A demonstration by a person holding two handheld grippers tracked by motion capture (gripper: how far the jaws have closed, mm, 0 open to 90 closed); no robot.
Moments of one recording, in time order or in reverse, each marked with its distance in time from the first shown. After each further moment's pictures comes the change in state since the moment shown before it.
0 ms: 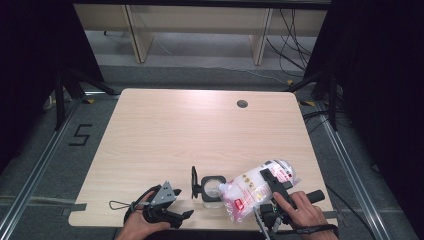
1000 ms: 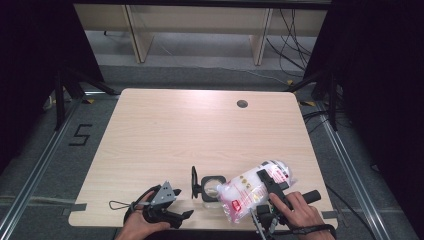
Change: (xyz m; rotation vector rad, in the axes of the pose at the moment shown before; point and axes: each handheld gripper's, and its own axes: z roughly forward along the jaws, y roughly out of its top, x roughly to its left) left arm 0.000 -0.001 0.000 -0.010 0.007 -0.010; right arm 0.001 0.008 0.002 -0.004 -0.001 -0.005
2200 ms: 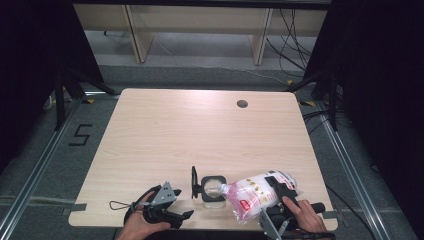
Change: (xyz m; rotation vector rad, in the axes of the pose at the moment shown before) left arm -0.002 0.000 0.001 -0.006 0.002 -0.010; right arm 0.026 -0.015 -0.006 -0.038 0.049 0.345
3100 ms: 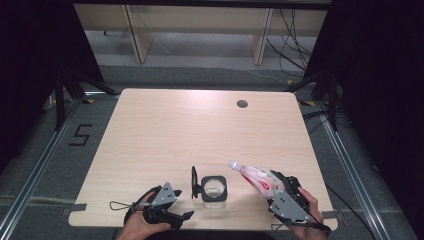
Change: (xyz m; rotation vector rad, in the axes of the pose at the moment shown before) left arm -0.001 0.000 0.000 0.006 -0.005 0.014; right arm -0.008 -0.028 0.011 -0.181 0.060 0.553
